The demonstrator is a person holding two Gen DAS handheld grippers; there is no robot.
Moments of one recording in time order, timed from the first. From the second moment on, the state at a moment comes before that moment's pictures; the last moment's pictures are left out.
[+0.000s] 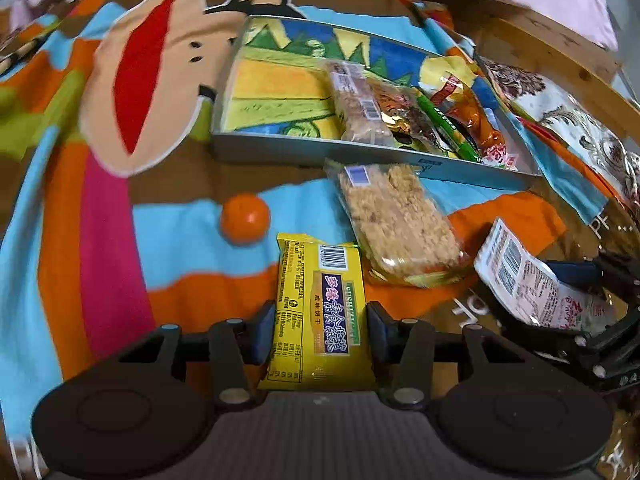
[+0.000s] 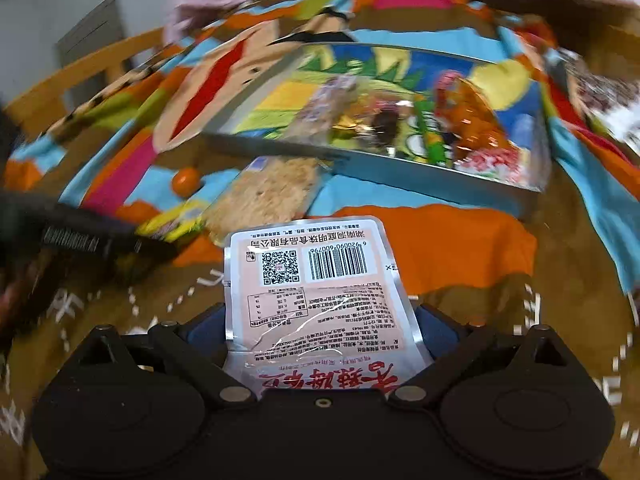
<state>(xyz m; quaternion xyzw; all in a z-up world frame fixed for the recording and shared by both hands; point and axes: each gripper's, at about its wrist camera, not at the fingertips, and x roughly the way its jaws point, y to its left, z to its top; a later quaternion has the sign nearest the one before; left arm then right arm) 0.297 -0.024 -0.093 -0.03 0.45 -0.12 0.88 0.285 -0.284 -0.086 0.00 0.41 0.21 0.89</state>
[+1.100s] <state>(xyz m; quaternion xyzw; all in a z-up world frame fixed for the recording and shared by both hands) 0.258 -0.046 -0.088 -0.04 0.42 -0.07 0.90 0.240 -0.261 -0.098 -0.11 0.38 0.18 0.90</state>
